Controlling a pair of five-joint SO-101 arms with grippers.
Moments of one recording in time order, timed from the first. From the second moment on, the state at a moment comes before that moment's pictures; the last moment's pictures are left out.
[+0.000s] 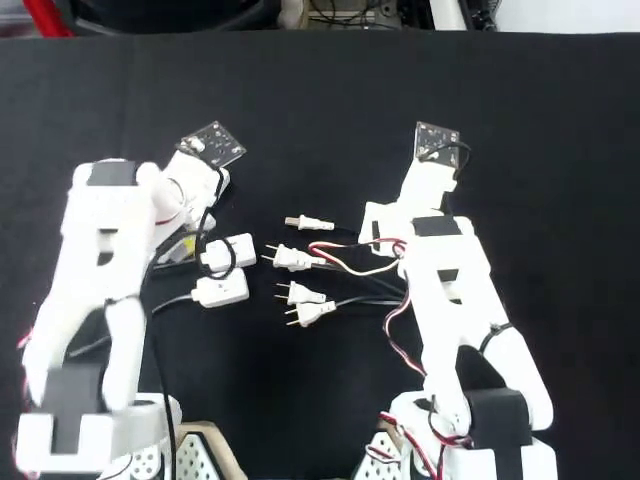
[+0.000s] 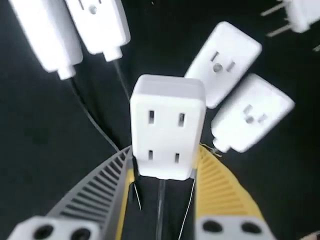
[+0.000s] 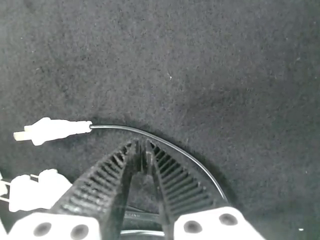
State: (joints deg) left arm -5.5 -10.9 20.4 75.1 -47.3; right arm -4.7 -16.5 46.5 42.7 -18.5
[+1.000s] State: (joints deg) left arm 29.1 -54.1 74.4 65.6 -42.7; right arm 6.9 -16.5 46.3 47.4 -18.7
